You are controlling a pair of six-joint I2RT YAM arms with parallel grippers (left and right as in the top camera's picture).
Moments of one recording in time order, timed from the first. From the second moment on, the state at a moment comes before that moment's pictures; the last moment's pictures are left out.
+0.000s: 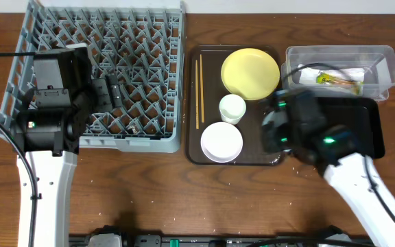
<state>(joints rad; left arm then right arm) 0.03 1.25 1.39 -0.97 -0.03 -0.11 0.35 1.23 1.01 -0.81 -0.12 0.24</state>
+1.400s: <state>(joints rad) 0.03 1.25 1.39 -0.98 -0.03 -0.11 -0.59 1.63 1.00 -0.71 -1.37 0.04</state>
